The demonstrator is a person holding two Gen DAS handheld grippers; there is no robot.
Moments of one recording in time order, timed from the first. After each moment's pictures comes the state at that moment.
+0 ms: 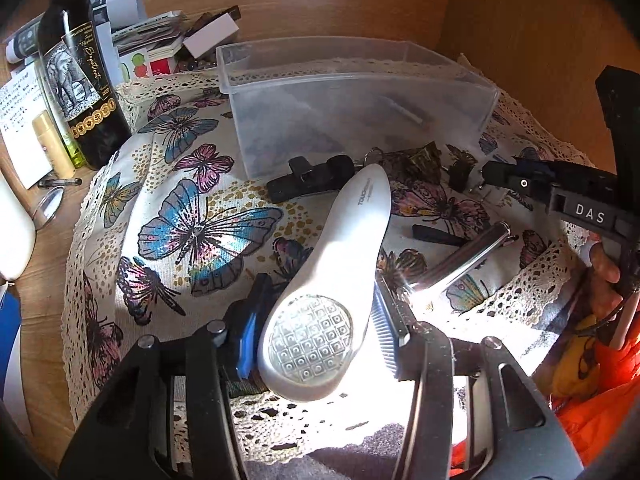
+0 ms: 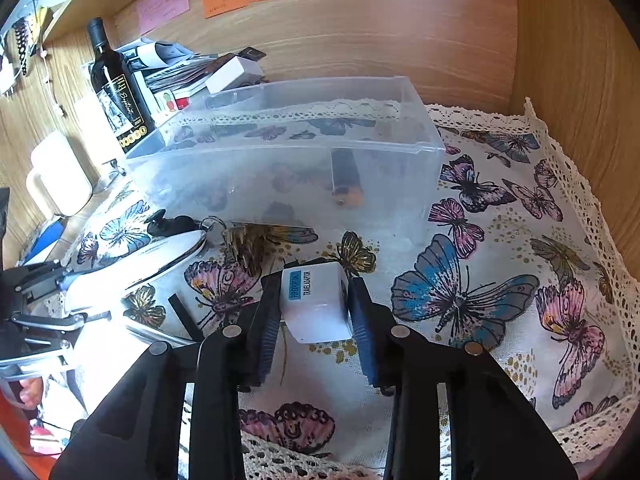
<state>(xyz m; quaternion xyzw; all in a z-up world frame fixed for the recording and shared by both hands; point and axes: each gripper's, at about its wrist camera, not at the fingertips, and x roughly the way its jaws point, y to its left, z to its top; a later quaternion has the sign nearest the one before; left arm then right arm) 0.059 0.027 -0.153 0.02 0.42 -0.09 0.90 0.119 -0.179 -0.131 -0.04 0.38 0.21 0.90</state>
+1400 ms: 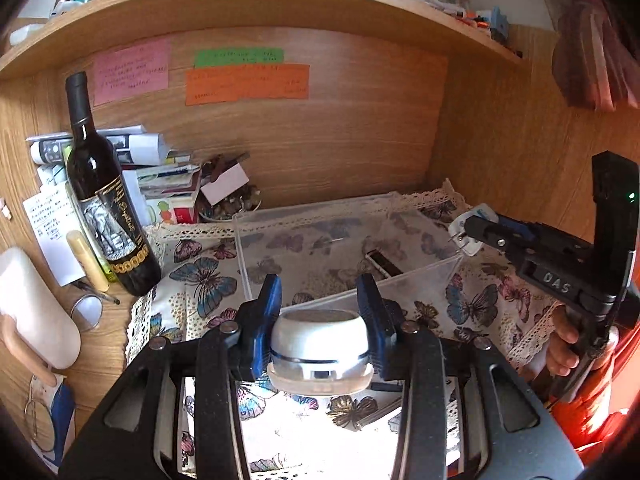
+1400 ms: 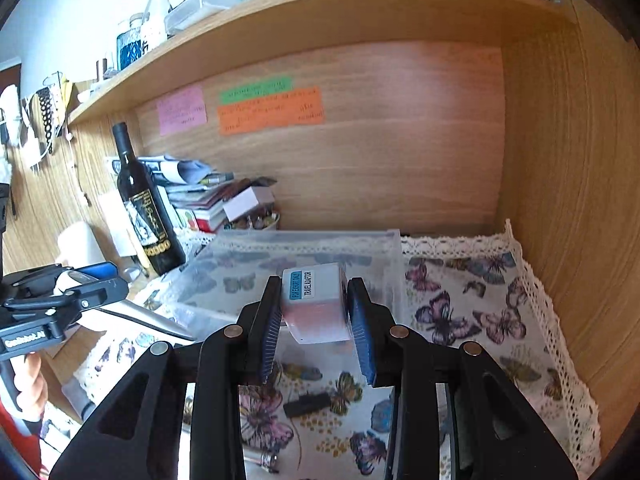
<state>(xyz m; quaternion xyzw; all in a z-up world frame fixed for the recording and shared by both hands) 0.072 0.028 -0.019 -0.01 0.29 -0.09 0.95 0.122 -0.184 -0.038 -0.01 0.23 0.23 0.95</state>
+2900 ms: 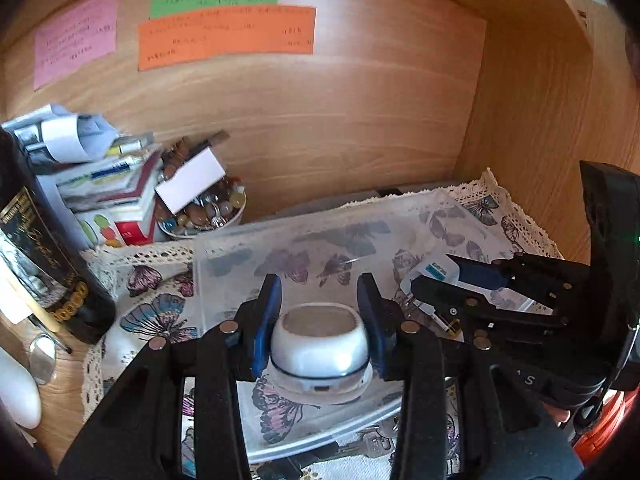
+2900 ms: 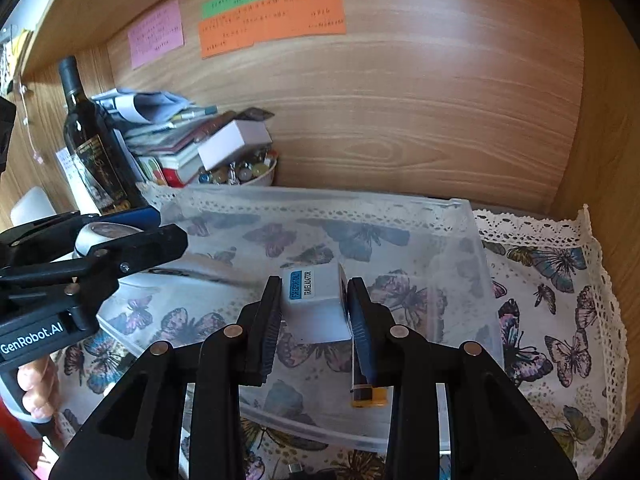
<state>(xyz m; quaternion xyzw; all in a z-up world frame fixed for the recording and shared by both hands) 0.198 0.017 -0.073 -0.01 0.33 -0.09 0.94 0.223 -0.126 -0.097 -0.06 0.34 0.24 0.91</state>
